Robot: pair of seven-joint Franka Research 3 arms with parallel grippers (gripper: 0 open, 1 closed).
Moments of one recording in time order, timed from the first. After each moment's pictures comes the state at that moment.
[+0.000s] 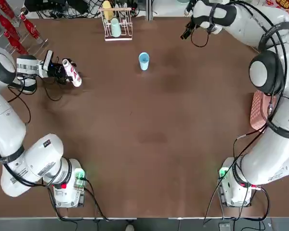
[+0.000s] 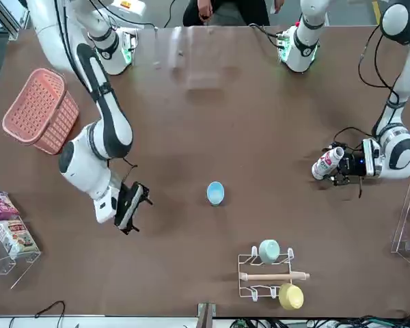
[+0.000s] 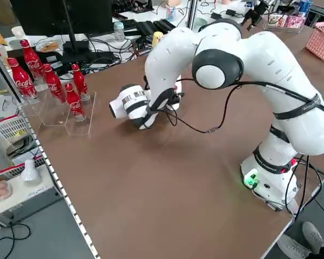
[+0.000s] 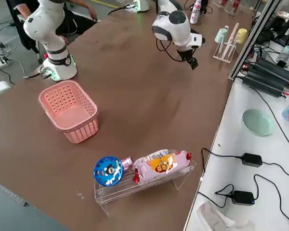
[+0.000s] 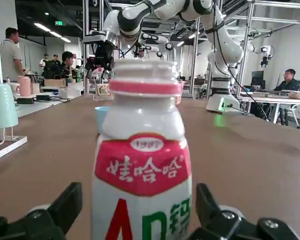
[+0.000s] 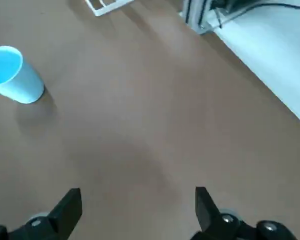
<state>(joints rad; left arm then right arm) 0.66 0.87 -0.18 -1.70 -0.90 1.41 2.56 0.24 0.54 0.08 -1.68 0.46 2.53 -0.99</state>
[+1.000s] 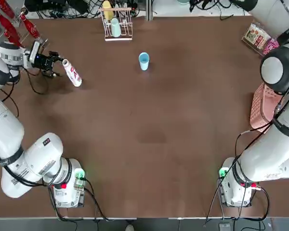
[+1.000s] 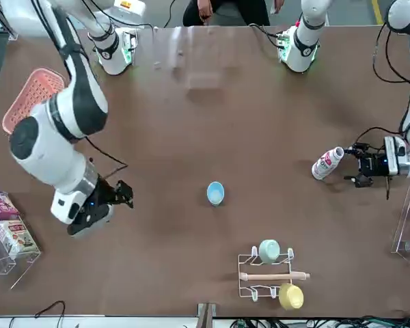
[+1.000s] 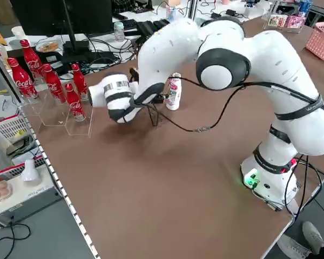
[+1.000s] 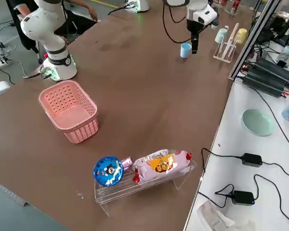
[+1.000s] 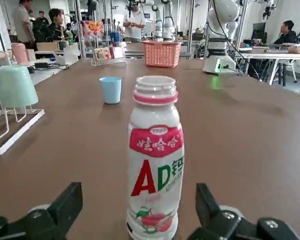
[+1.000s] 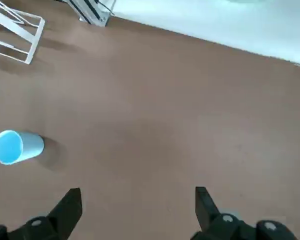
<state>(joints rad) 0.71 0.80 -0.18 -1.53 -0.74 1.41 2.44 0.03 0.49 0.28 -1.31 0.03 1.96 -0.06</state>
